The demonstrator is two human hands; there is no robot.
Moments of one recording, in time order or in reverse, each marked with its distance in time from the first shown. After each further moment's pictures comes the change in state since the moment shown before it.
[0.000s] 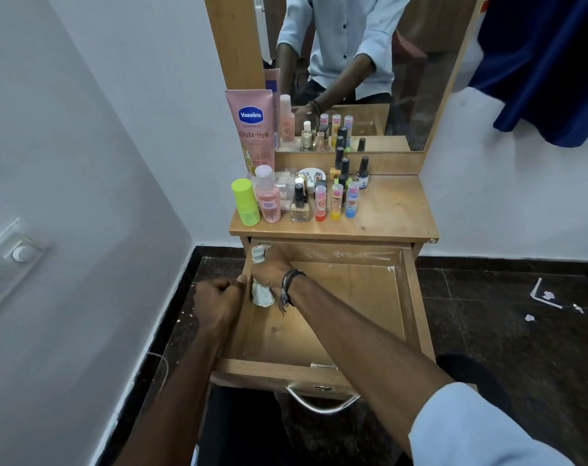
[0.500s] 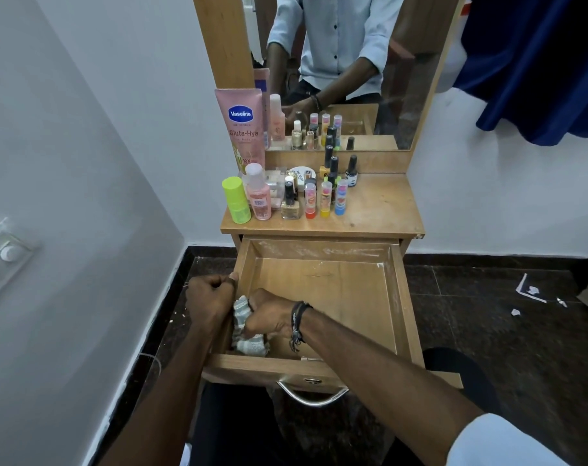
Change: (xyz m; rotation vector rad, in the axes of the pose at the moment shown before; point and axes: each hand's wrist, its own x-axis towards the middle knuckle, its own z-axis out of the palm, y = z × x) left_hand -0.004 0.003 0.001 0.051 0.017 0.045; right_hand -0.068 0.027 -0.007 -0.276 -0.458 0.051
